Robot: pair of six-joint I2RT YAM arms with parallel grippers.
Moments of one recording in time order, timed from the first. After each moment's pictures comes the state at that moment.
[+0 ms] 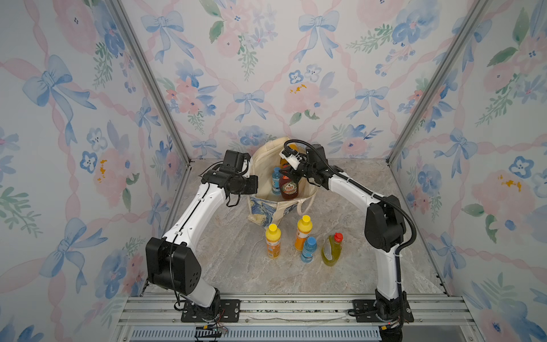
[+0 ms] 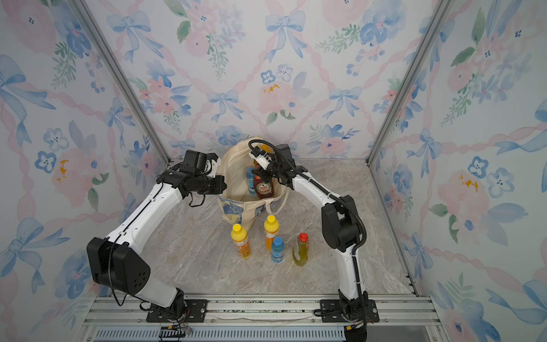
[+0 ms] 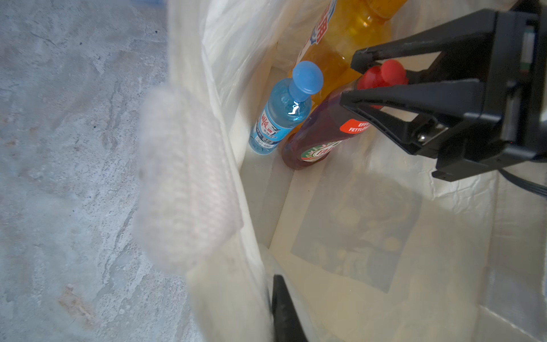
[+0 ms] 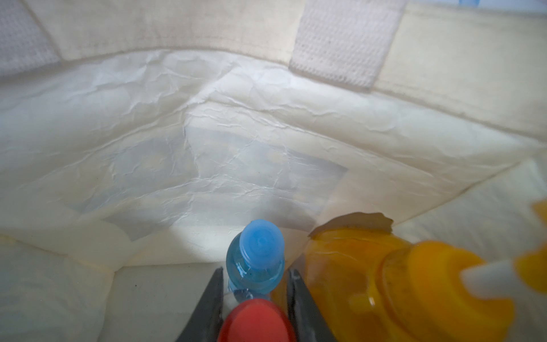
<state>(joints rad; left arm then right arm) -0.27 1.55 1.48 -0.81 0.20 -0.23 0.49 2.13 1.83 -0.18 -0.44 -0.36</state>
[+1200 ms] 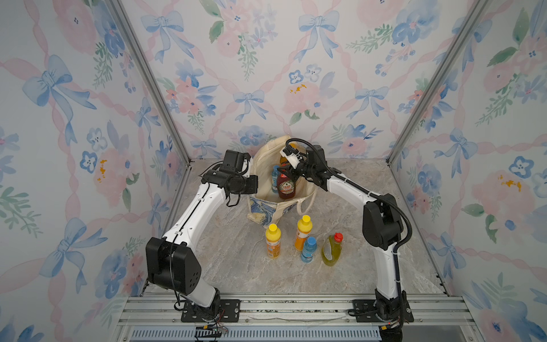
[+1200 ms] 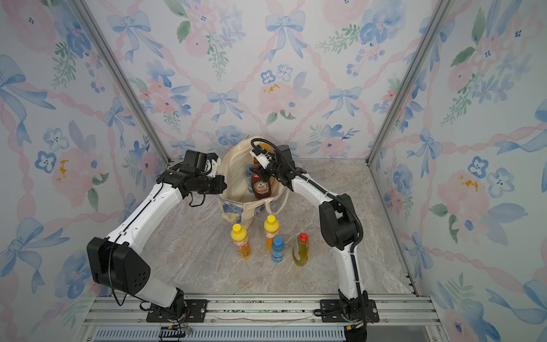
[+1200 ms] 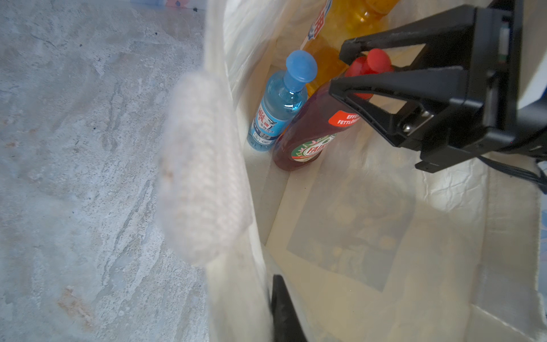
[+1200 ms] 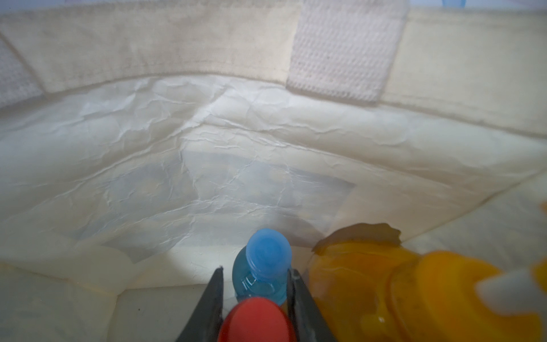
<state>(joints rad) -0.27 1.55 1.48 -0.81 0.20 -0.23 0.49 2.16 1.82 -0.06 -0.46 -0.29</state>
